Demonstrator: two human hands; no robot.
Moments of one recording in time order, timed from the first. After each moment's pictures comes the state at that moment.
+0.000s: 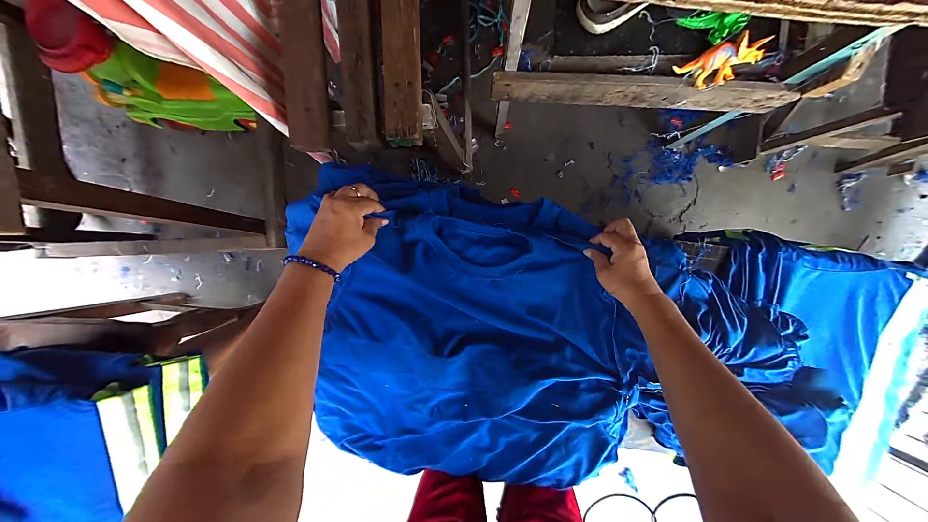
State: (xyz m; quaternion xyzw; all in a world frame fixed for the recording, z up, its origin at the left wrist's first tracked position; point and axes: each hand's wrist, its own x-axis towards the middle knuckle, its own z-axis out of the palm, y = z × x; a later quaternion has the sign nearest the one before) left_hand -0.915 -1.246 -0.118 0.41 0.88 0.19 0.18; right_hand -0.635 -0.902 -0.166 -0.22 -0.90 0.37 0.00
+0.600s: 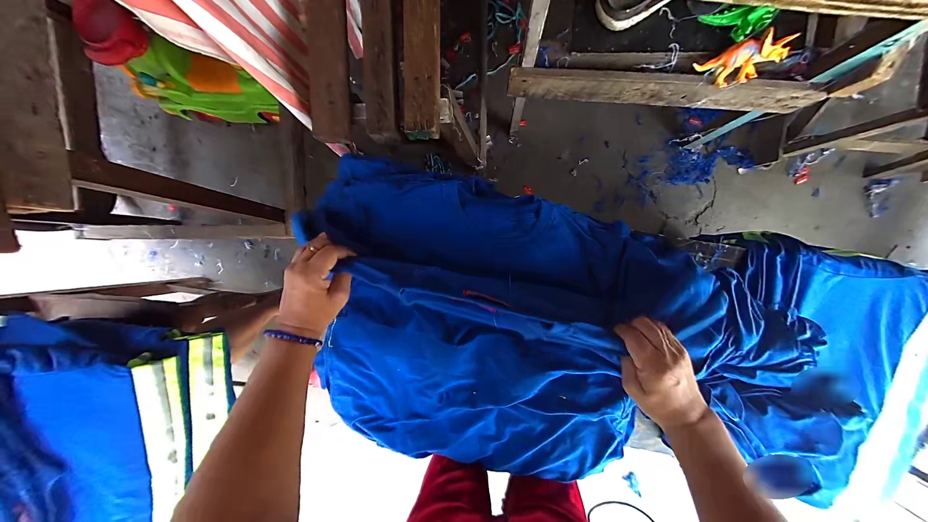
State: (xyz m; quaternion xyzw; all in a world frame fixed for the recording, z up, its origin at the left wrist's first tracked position) left_hand -0.837 -1.337 -0.090 0.35 0.90 0.24 0.04; right_hand -0.530 -0.973 -0.088 -0.08 -0.97 0.21 0.11
